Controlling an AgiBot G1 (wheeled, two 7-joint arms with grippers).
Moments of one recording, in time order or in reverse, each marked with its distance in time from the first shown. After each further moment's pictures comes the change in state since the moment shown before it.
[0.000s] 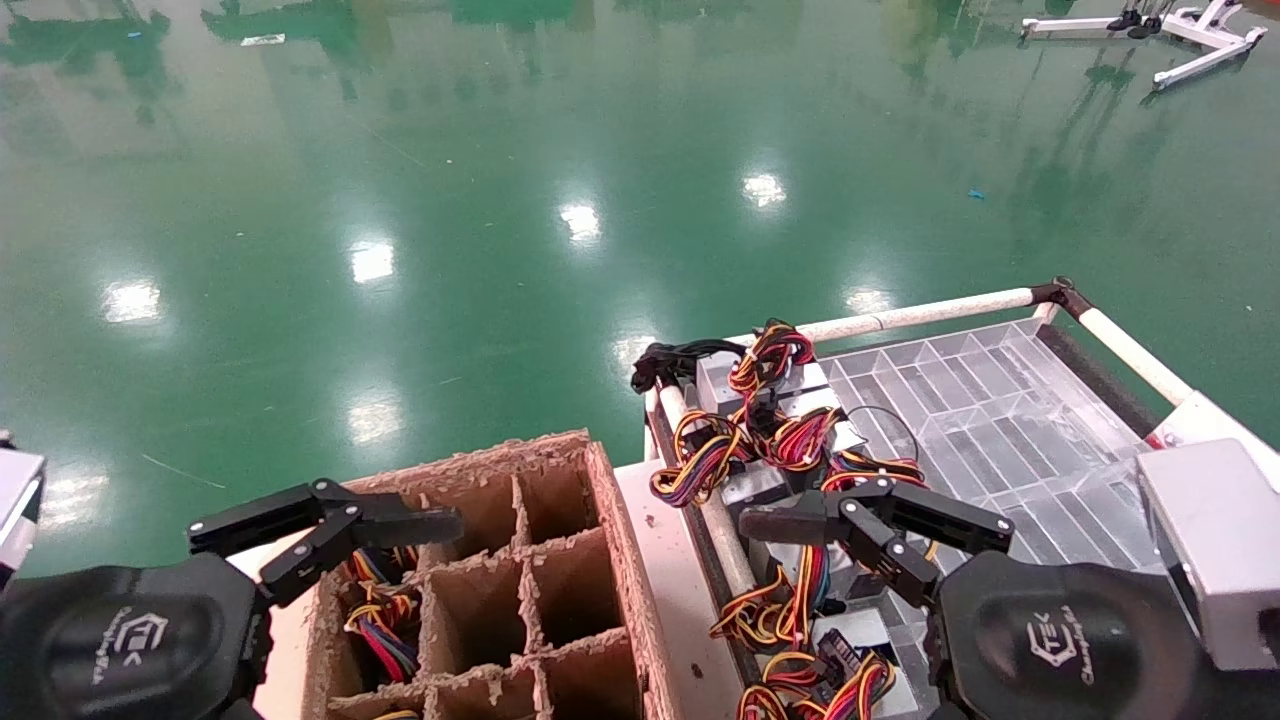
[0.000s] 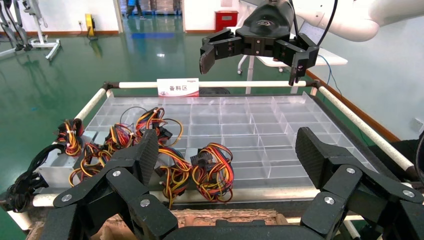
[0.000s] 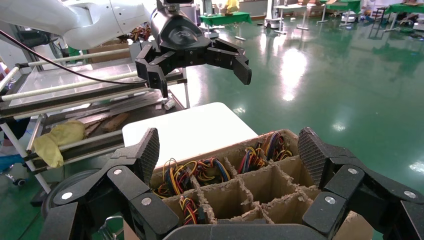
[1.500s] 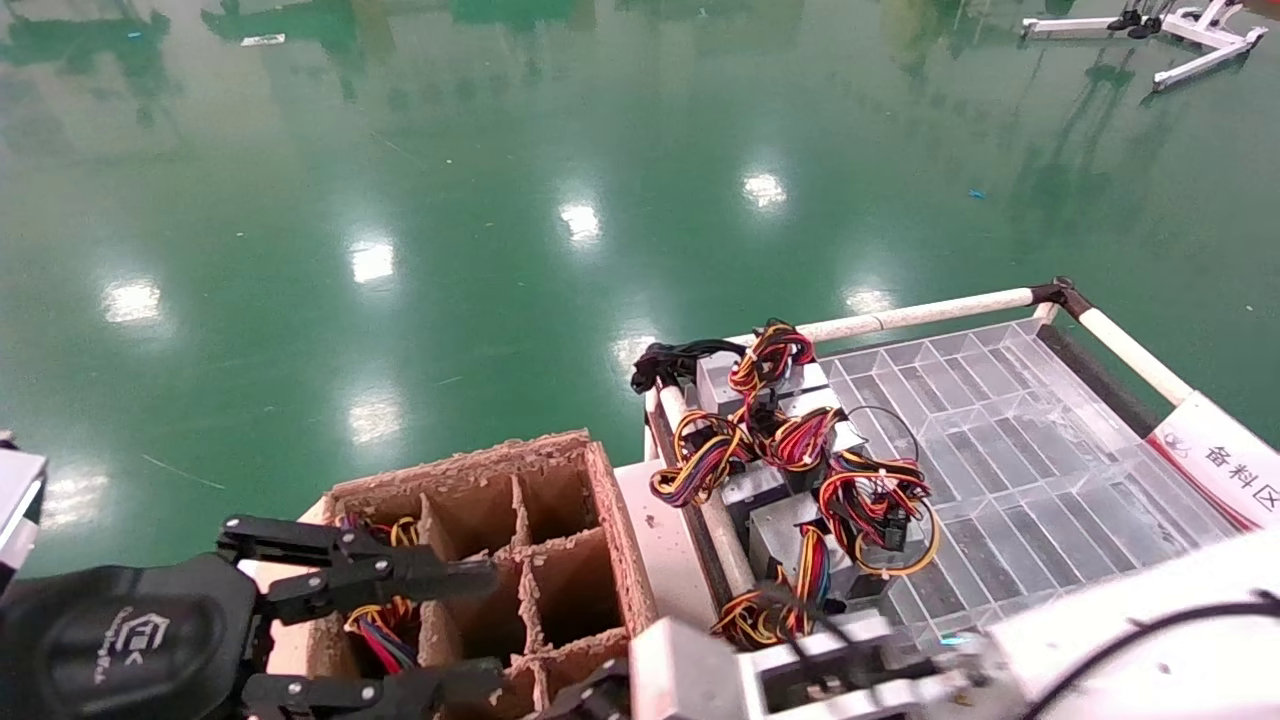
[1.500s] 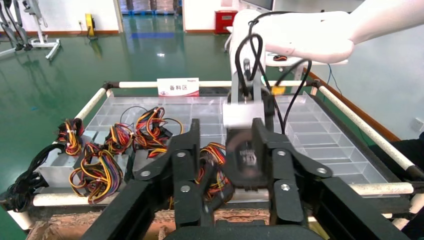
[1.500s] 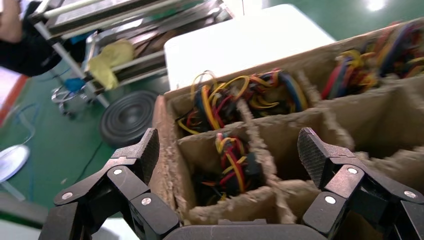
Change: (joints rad) left arm -0.001 -0.001 0.003 0.001 -0.002 0.000 0.002; right arm 0.205 -0.392 -0.341 -0.170 -0.457 -0.009 0.082
